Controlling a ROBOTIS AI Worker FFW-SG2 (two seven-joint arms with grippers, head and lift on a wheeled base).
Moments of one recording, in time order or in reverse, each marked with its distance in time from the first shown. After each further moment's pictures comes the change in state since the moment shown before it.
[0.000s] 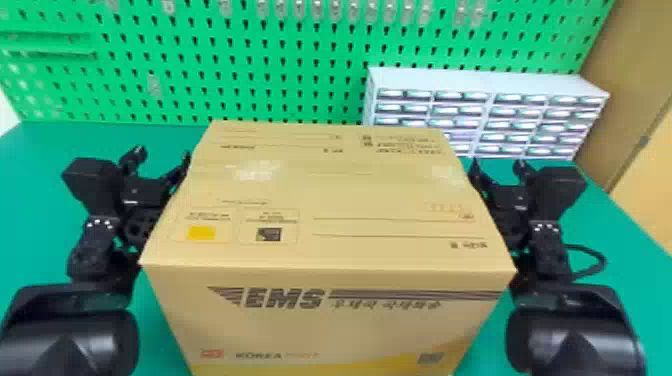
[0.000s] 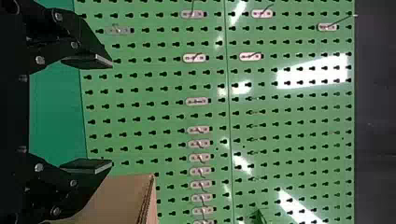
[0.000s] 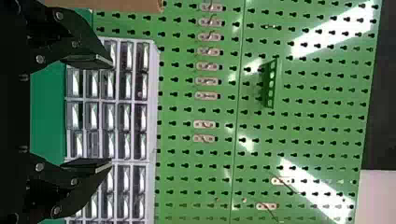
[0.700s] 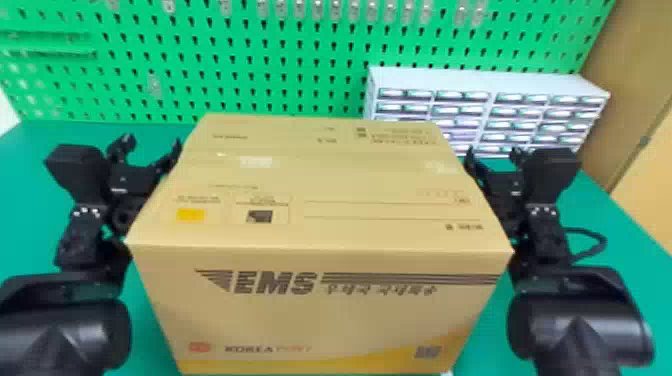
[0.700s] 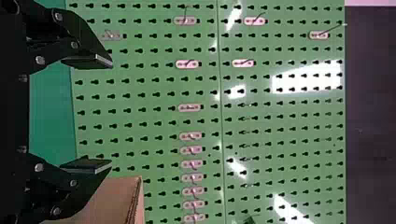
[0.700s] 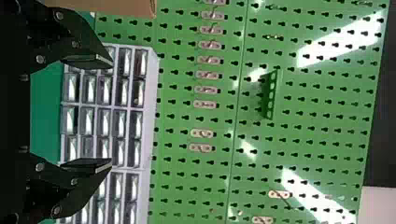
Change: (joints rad) left arm -0.014 0.000 0.024 -0.048 0.010 0.033 0.003; right arm -0.014 -0.009 0.024 -0.093 0.037 0.119 0.000
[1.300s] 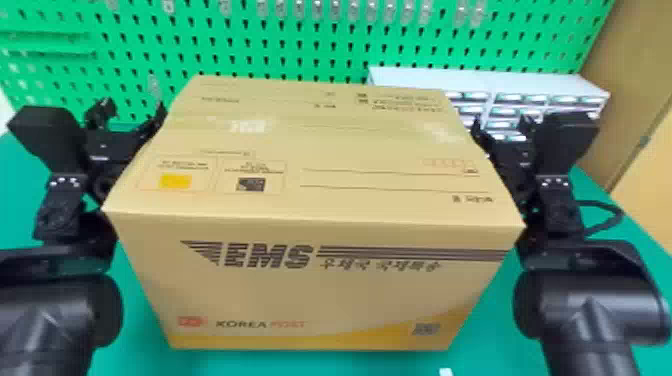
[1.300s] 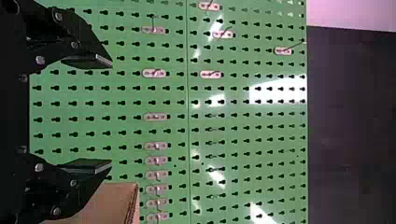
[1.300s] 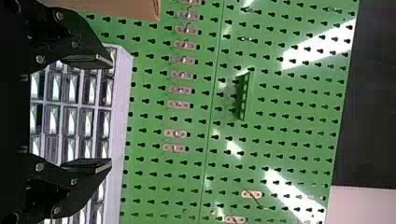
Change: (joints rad) left arm -0.023 0.000 -0.001 -0.117 0.030 0.063 0.032; right arm -0.024 0.002 0.019 -0.117 0.013 0.088 0.000
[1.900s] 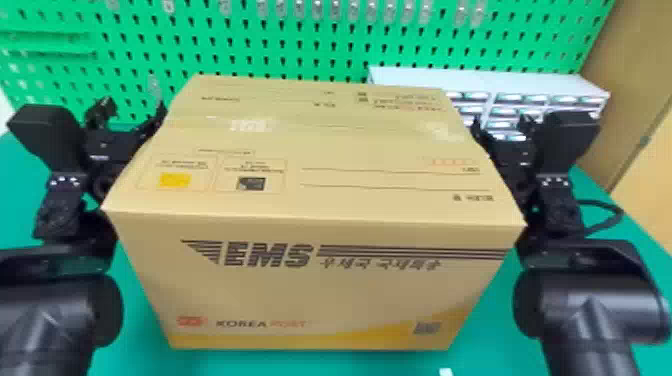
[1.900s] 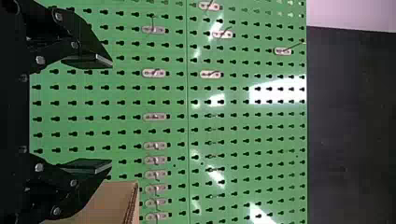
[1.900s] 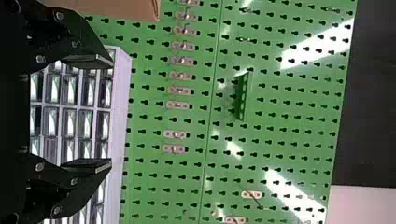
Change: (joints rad) left arm 0.001 0.000 -0.003 -0.005 0.003 0.003 0.001; right arm -0.002 0.000 0.001 -0.001 -0.008 0.001 0.000
